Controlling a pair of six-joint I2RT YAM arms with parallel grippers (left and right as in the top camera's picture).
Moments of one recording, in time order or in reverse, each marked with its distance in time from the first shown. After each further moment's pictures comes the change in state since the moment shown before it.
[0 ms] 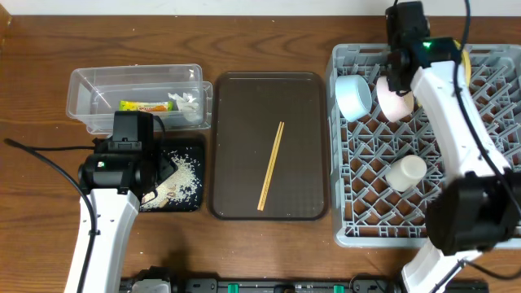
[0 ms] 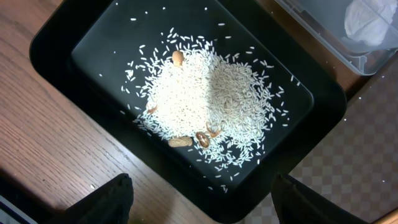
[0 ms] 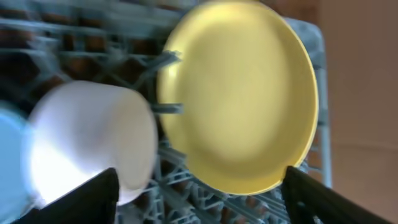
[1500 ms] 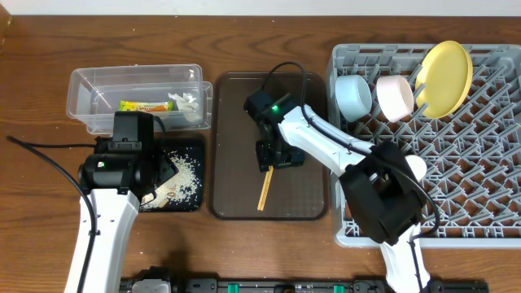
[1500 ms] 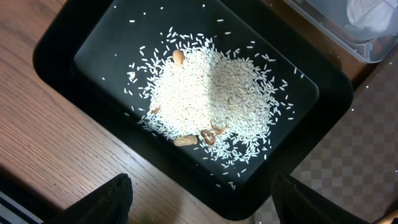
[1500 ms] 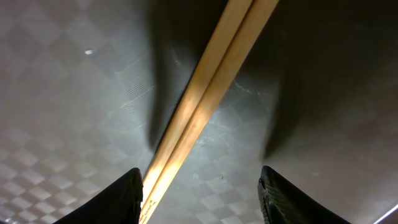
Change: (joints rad) left arm 0.000 0.000 0.000 -0.010 0.000 0.064; right arm 0.563 0.290 -0.132 -0.060 -0.671 0.533
